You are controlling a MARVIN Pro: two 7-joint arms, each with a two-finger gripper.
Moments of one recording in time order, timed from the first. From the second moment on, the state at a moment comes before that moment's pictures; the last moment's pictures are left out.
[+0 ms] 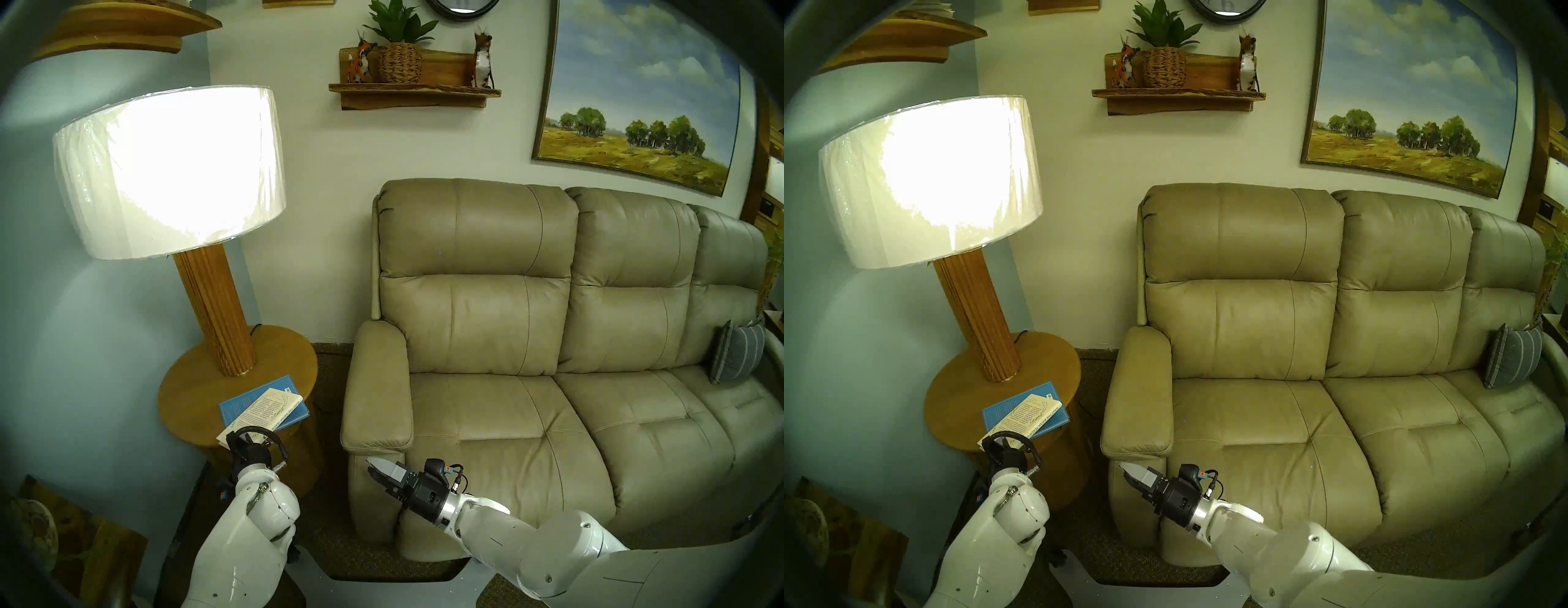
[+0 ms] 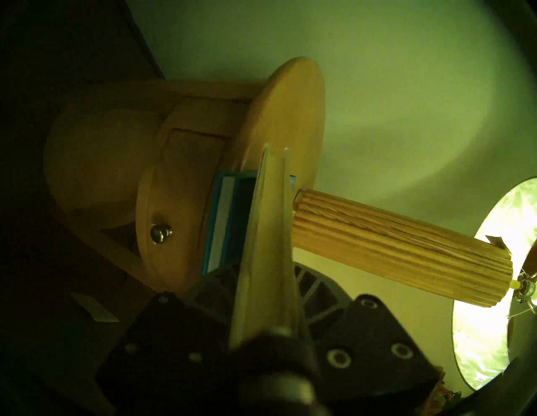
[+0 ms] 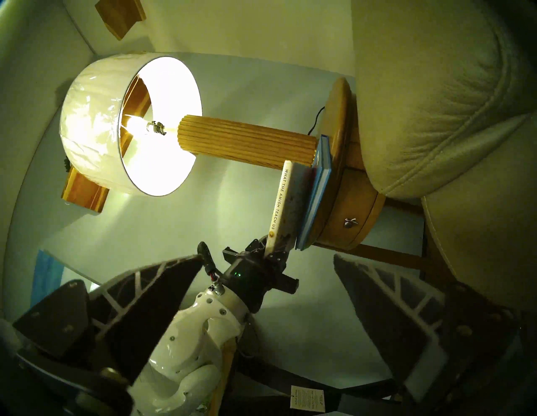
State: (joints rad) left arm 1.70 -1.42 -1.48 -1.33 -2.28 -0.52 -0.22; right arm -1.13 -1.66 2.33 -0.12 -0.24 0.23 1.44
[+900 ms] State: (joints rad) left arm 1.74 -1.38 -1.56 -1.52 -2.36 -0.56 -0.02; right arm -1.12 -1.66 2.34 -0.13 -0.24 0.24 1.44
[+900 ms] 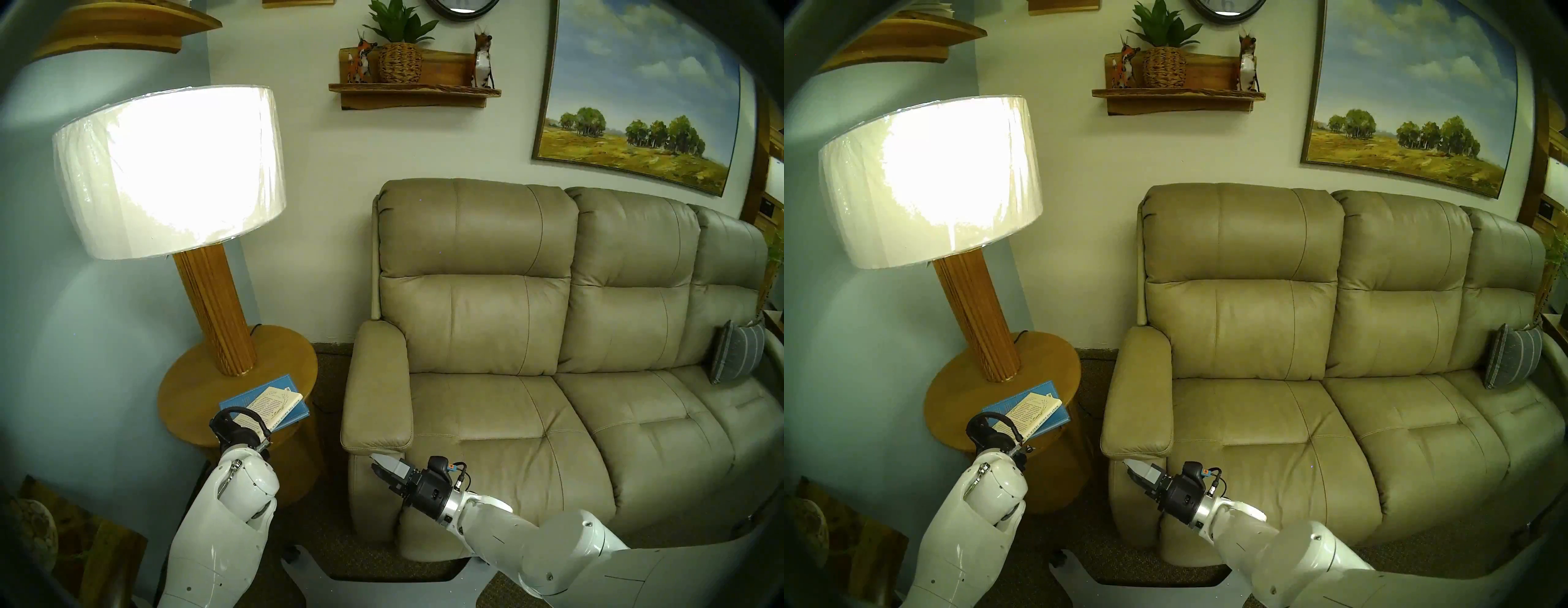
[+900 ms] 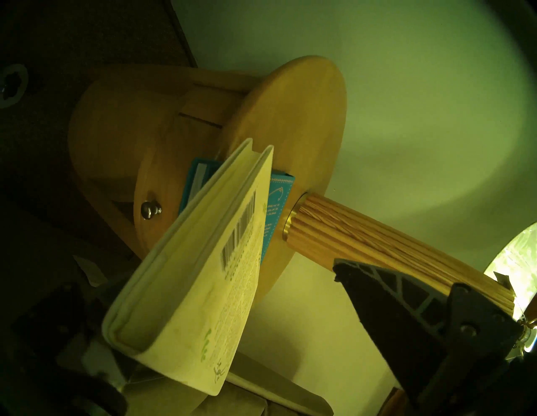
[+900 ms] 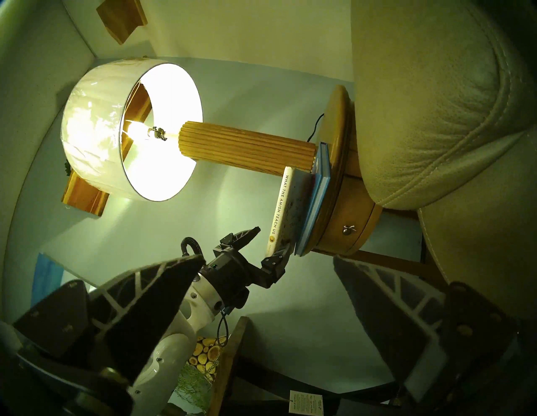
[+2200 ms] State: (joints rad) left arm 1.76 -1.40 -1.62 -1.47 -2.48 -0.49 0.05; right arm -1.17 -1.69 2.33 -0.23 -0.24 0.28 1.44
